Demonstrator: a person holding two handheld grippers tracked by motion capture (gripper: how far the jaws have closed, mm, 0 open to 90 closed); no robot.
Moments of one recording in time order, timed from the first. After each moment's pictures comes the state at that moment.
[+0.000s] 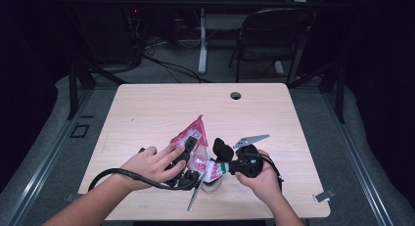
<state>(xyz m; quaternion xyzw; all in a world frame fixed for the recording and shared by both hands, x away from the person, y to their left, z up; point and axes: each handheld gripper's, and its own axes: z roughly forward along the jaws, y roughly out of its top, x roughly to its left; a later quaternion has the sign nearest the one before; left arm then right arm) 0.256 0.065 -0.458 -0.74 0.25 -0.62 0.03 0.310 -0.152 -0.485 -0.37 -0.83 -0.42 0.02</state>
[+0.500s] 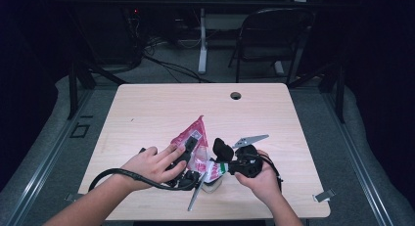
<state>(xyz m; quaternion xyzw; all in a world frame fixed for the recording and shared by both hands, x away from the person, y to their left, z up) 0.256 0.065 -0.459 -0.74 0.25 -0.63 0.02 0.310 -0.150 -0.486 -0.38 -0.83 -0.42 0.02</state>
